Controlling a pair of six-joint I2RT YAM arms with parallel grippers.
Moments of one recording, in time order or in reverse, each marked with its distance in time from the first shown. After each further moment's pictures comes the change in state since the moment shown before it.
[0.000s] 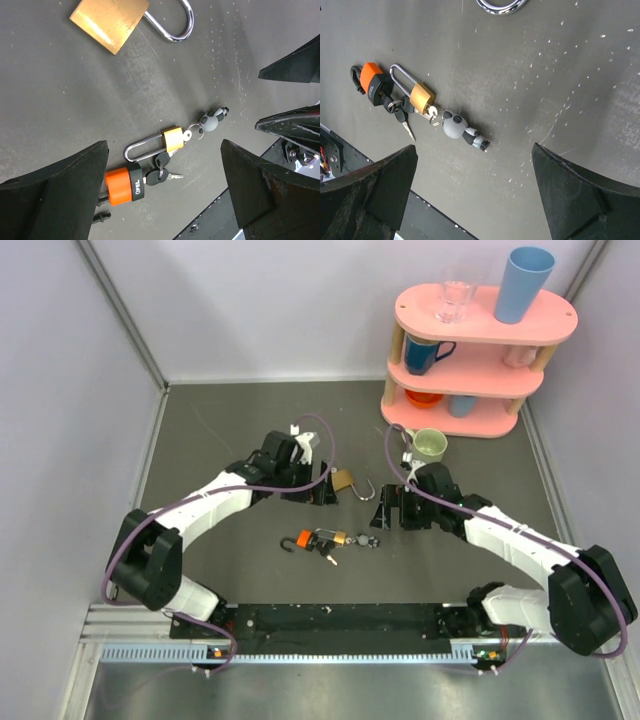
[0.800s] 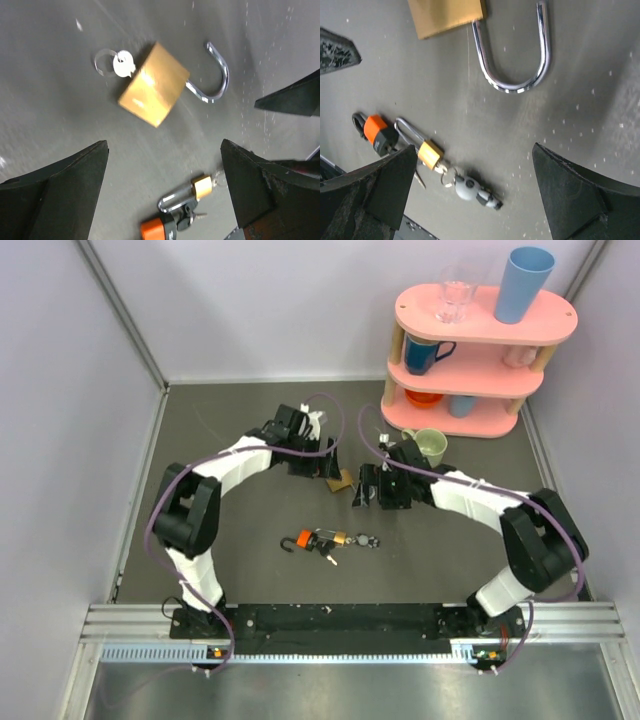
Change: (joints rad) left arm 0.091 0.324 0.280 -0.068 0.048 0.102; right arm 0.024 0.333 0.247 0.011 0.029 0.024
